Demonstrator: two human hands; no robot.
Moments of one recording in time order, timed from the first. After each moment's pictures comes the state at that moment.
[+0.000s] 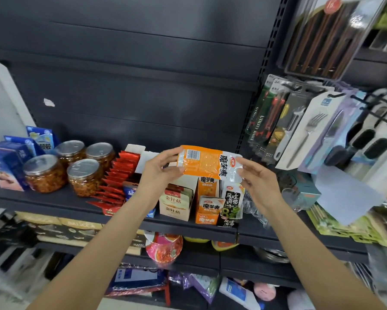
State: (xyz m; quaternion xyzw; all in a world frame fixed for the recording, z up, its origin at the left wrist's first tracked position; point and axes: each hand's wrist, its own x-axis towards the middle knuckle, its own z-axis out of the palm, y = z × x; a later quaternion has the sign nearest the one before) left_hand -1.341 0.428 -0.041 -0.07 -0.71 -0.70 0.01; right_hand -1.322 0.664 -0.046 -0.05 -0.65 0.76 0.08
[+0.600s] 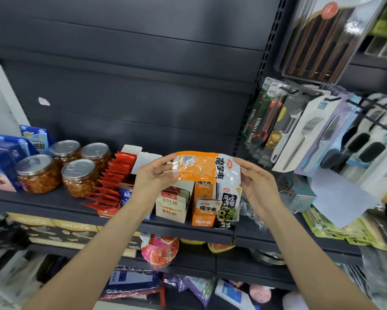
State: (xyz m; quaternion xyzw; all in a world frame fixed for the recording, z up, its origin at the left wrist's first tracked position) left_hand -1.341 0.427 -0.054 -0.05 -0.67 -0.74 0.01; right_hand -1.321 0.662 -0.042 -0.05 -0.59 0.80 0.08
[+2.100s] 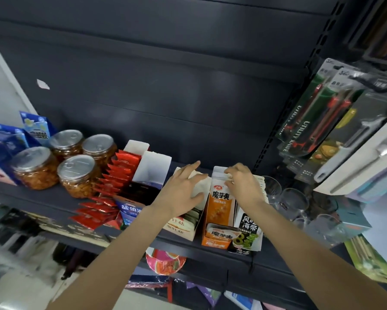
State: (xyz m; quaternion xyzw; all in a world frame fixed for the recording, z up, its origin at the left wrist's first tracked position) left_hand -1.454 0.461 -0.113 -0.20 -0.96 -0.20 -0.02; right_hand -1.480 0.653 -0.120 0.08 -0.99 0.14 0.06
